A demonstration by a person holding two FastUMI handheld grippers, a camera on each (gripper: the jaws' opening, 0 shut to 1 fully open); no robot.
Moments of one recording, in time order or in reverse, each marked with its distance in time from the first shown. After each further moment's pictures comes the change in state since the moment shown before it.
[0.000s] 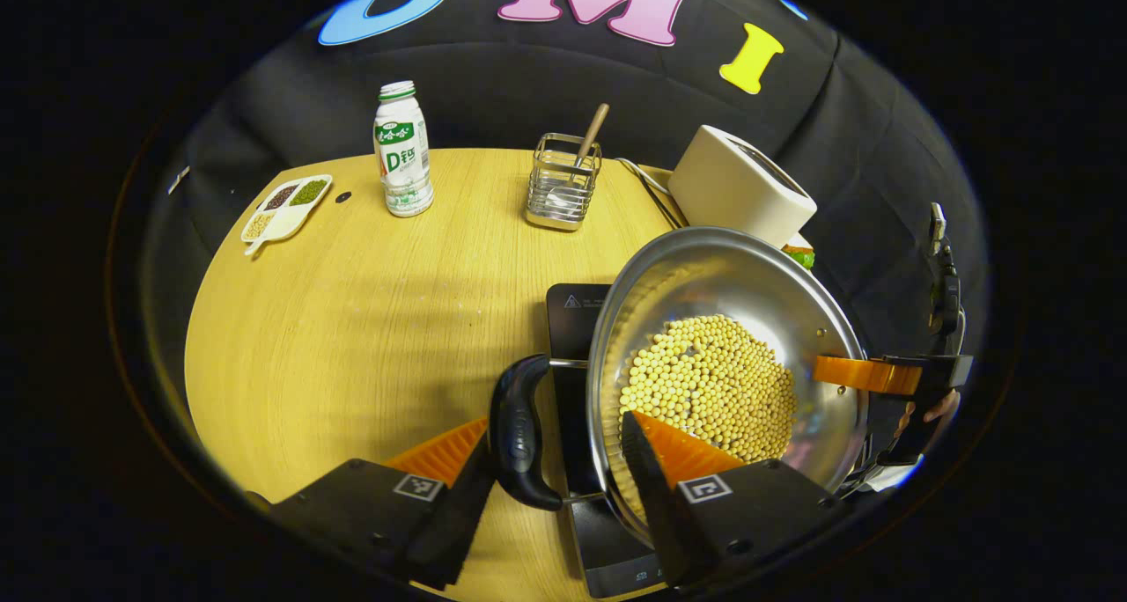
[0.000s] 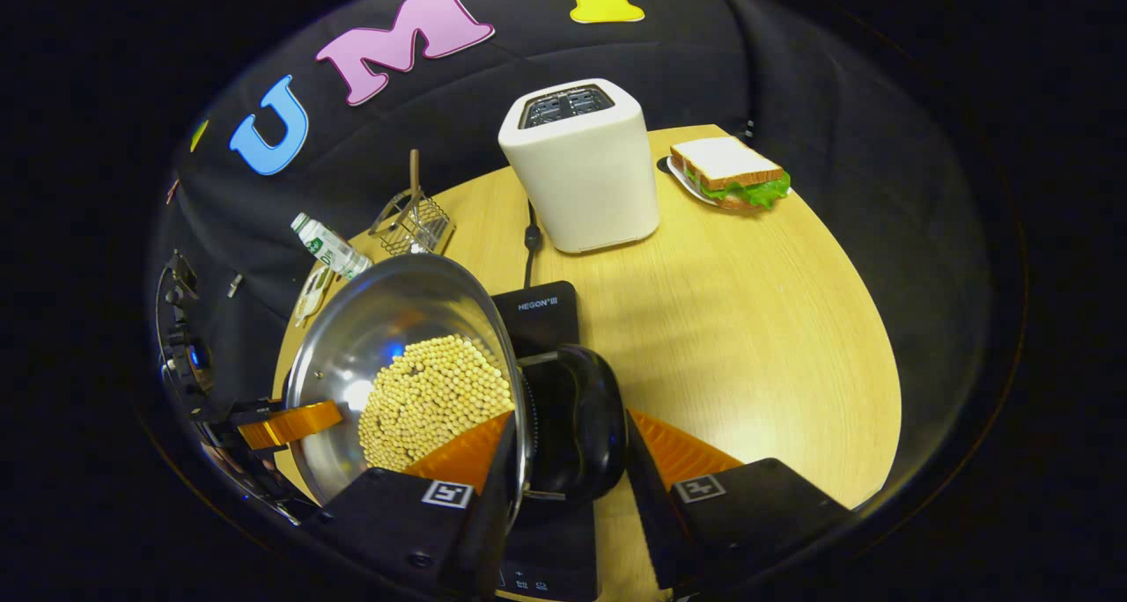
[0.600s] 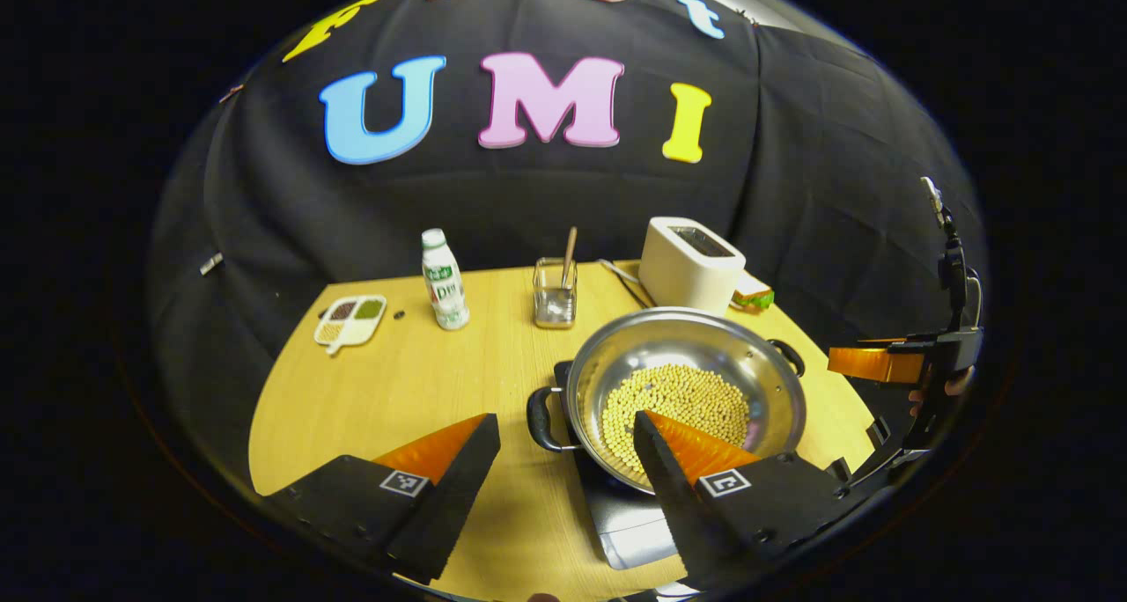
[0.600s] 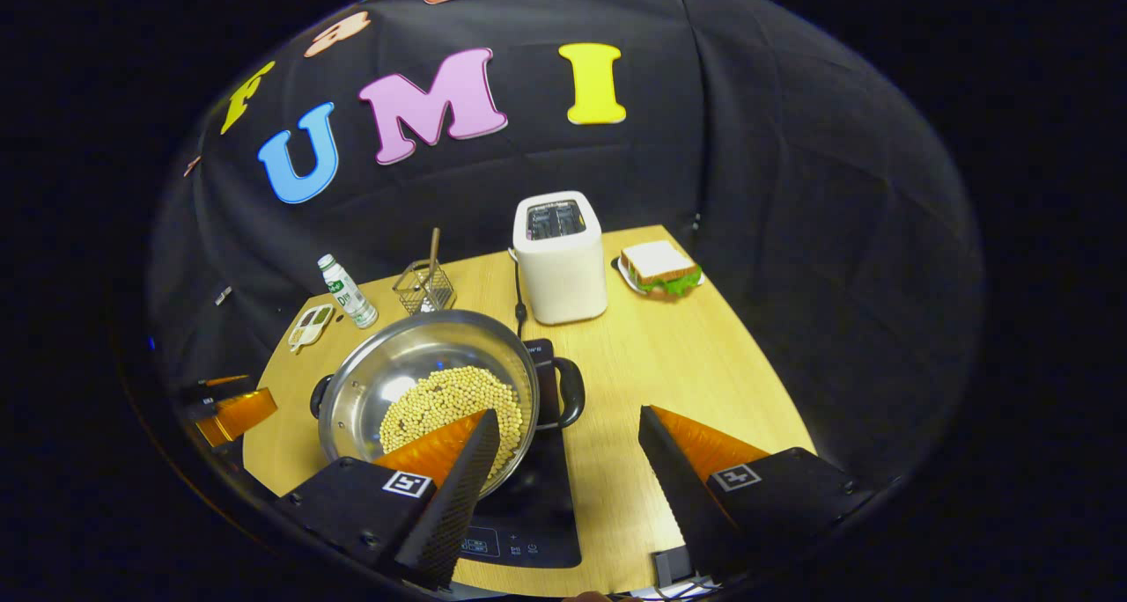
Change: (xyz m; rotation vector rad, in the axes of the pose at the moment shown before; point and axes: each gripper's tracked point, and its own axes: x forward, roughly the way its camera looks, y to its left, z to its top) left arm -0.167 -0.022 0.029 0.187 -0.401 0.086; right arm -0.157 0.015 0.025 -0.085 -0.399 -0.130
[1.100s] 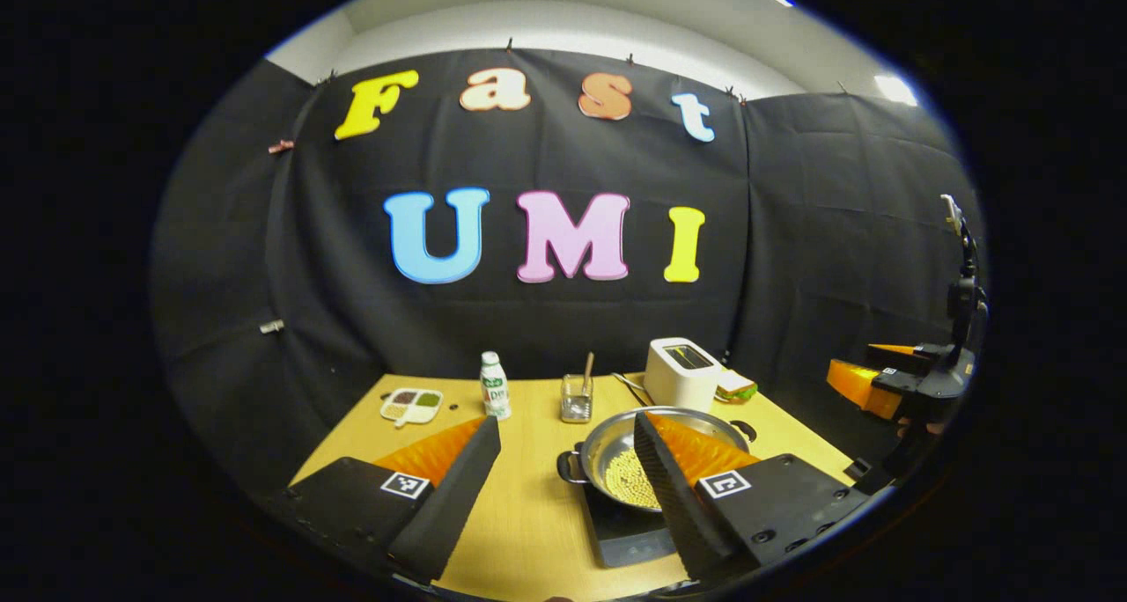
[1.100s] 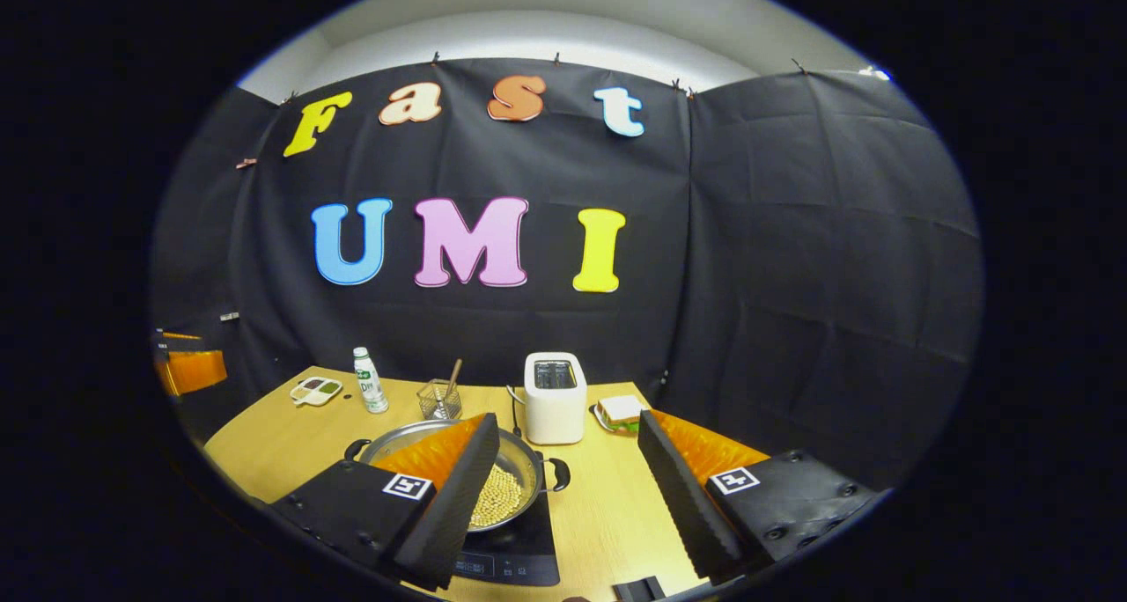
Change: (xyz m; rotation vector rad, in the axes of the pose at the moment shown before) left arm -0.167 0.007 0.063 0.023 -0.389 0.124; right arm -0.153 0.025 0.073 -0.121 -0.507 -0.048
